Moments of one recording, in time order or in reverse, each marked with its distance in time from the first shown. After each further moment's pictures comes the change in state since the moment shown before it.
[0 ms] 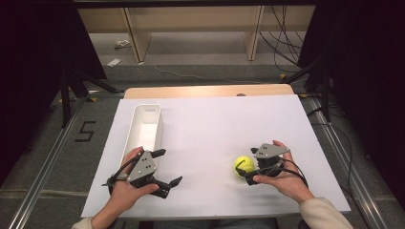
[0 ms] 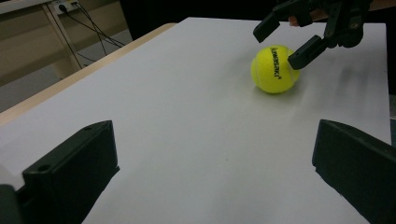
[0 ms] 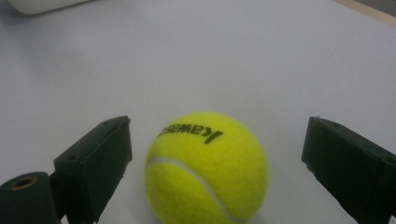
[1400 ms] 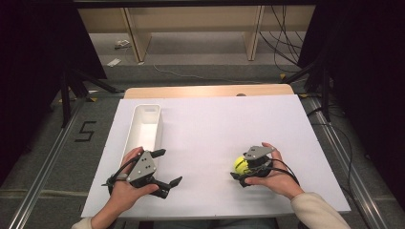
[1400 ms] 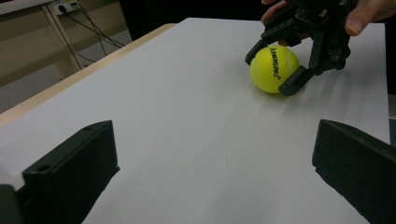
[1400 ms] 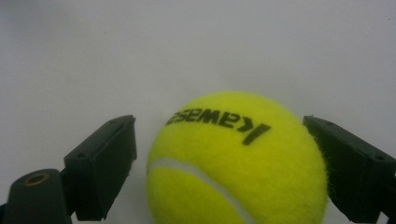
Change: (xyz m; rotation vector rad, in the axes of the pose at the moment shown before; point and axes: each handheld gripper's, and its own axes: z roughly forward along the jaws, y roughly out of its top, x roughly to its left) left arm 0.000 0.000 -0.001 -0.002 -0.001 0.002; right arm 0.005 -0.004 0.028 0.123 0.041 -0.030
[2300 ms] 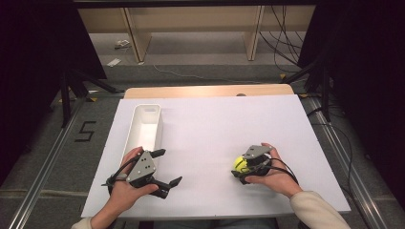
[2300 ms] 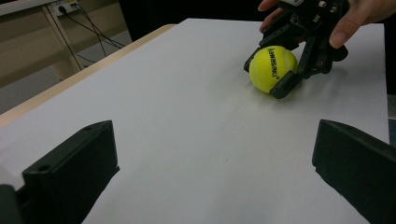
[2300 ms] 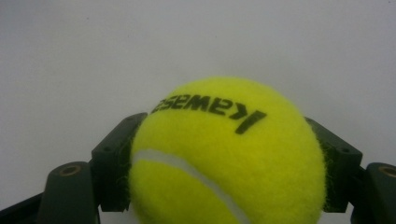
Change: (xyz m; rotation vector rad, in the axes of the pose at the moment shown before) left arm 0.000 0.000 -0.001 -0.002 -0.001 0.000; right arm -0.003 0.000 0.004 0.044 -0.019 0.008
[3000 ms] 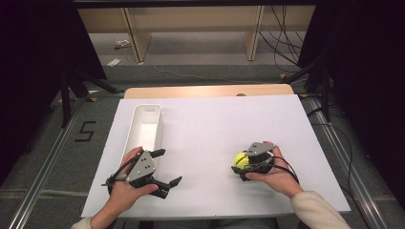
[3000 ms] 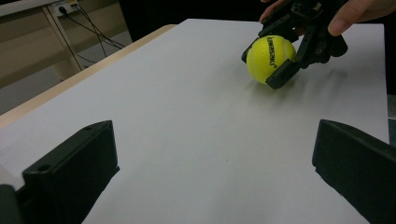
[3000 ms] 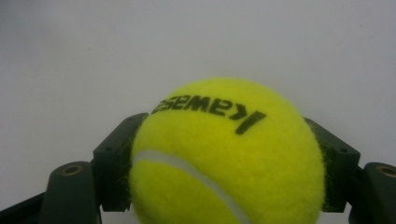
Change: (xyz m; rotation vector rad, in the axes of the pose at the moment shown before) left arm 0.000 0.000 -0.001 -0.002 0.001 0.000; right arm -0.003 0.007 -0.009 -0.062 -0.017 0.023
